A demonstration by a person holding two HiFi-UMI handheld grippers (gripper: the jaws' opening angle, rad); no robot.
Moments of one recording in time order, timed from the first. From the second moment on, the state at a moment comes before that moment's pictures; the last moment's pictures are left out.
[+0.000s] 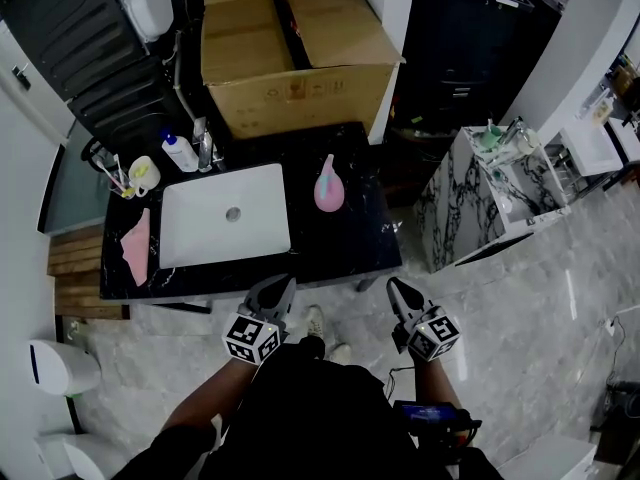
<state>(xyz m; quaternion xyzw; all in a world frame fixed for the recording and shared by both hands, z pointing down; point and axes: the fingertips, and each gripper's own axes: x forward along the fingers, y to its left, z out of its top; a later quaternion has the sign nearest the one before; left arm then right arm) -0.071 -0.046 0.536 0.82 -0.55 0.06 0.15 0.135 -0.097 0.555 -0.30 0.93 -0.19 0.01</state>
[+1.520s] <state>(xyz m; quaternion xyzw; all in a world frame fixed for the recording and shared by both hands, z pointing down) -0.142 -0.159 0.533 0.80 -0.58 0.01 0.17 0.029 -0.279 0.516 -0.22 0.97 -0.10 -0.07</state>
